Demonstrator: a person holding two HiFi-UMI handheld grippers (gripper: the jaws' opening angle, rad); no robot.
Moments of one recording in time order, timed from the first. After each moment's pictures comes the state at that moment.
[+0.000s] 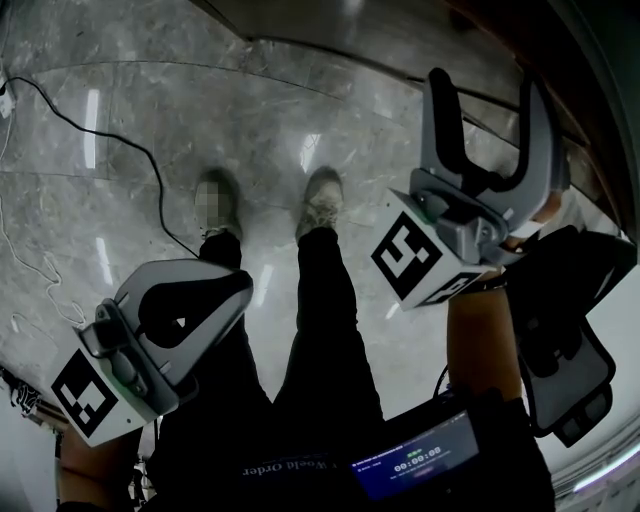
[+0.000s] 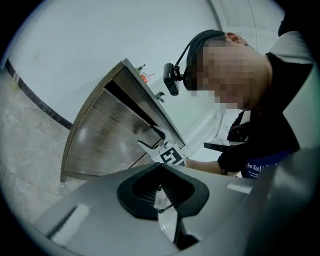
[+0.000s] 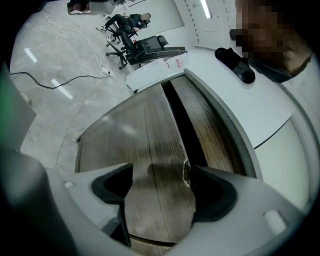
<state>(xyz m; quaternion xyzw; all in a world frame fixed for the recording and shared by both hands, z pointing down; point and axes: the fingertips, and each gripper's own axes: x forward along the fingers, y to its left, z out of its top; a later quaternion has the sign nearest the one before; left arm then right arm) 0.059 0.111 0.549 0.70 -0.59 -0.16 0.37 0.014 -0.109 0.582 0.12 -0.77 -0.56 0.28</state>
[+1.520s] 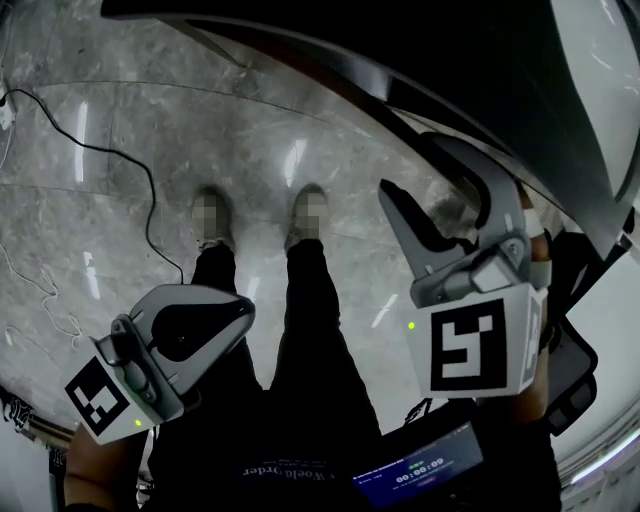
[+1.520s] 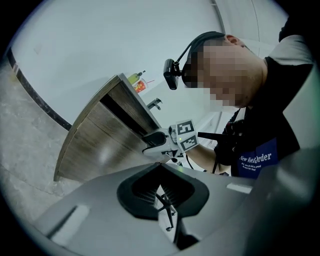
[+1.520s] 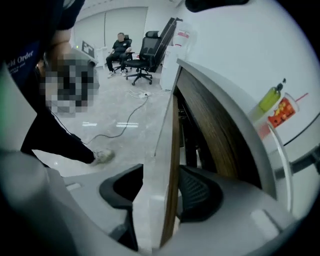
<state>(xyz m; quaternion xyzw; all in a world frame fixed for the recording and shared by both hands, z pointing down) 0.041 0.118 0.508 0.70 -0.57 -0.20 0.38 0.020 -0.042 0.558 -0.20 -0.79 -0.26 0.52</state>
